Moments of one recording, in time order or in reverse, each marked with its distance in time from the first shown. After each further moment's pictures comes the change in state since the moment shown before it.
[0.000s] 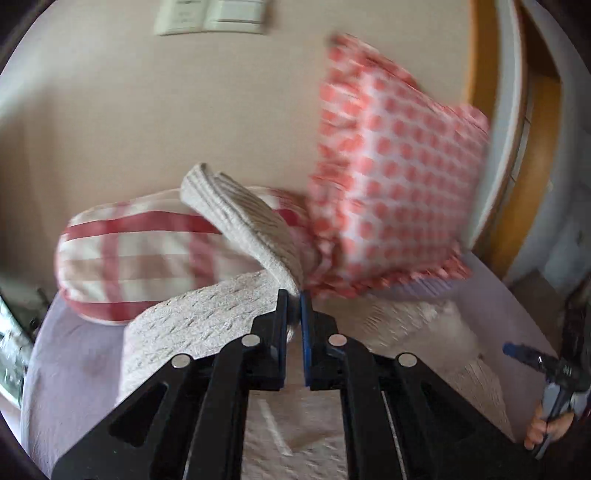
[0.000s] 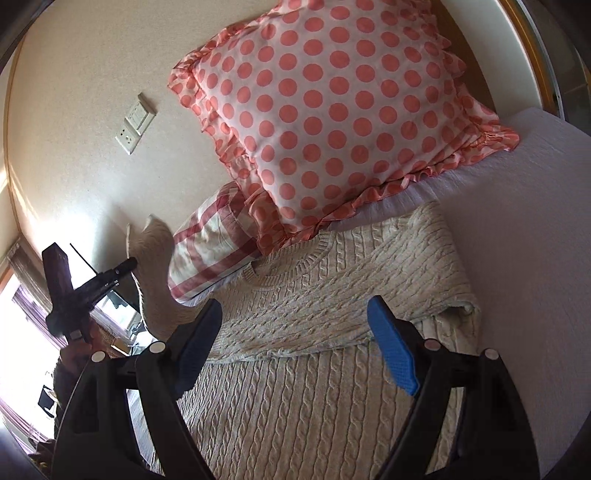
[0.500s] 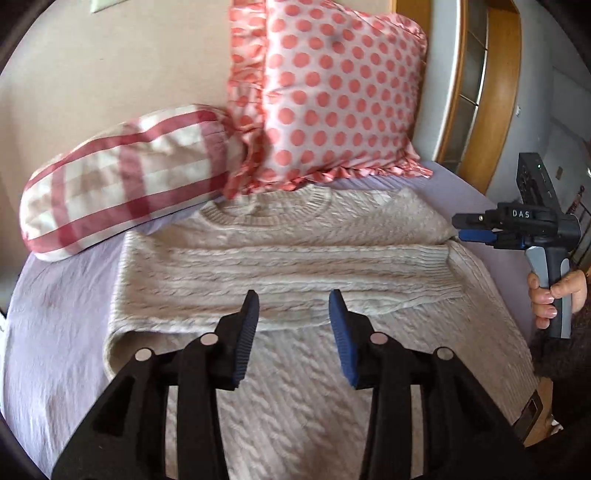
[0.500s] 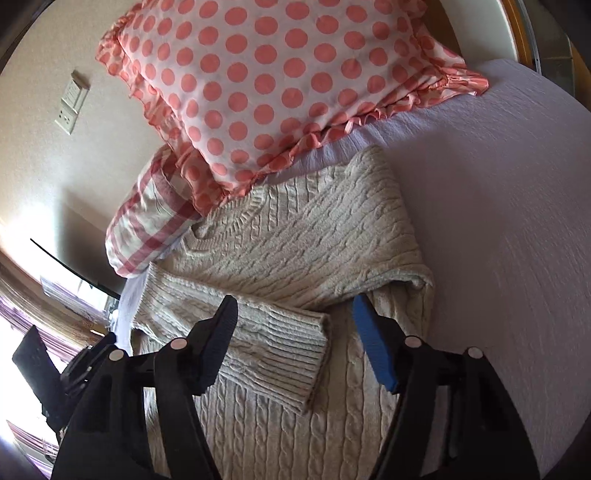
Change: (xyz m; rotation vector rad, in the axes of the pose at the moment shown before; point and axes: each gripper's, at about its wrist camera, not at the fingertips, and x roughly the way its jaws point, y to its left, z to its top) left arm -0.018 -0.035 -0.108 0.067 0.129 -0.002; right arm 0.038 -0.043 -0.001 0.047 0.237 -0.149
